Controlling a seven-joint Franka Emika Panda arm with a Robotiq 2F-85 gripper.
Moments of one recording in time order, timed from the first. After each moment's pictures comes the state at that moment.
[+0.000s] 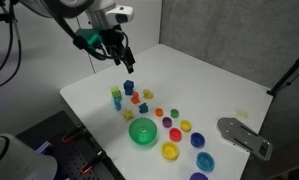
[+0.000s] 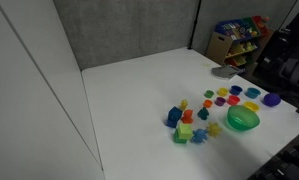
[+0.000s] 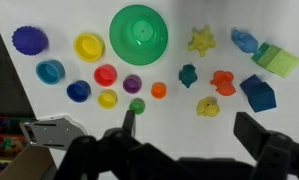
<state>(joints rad) -0.07 -0.45 0.06 -2.57 -0.14 2.27 0.16</state>
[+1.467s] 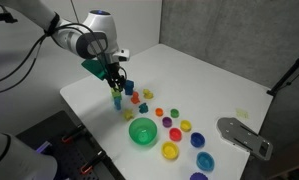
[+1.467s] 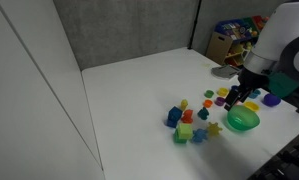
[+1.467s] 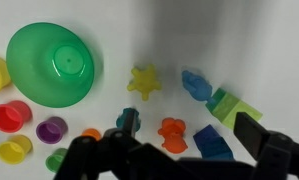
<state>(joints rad) 0.08 -0.04 0.08 -2.59 0.04 2.54 0.11</state>
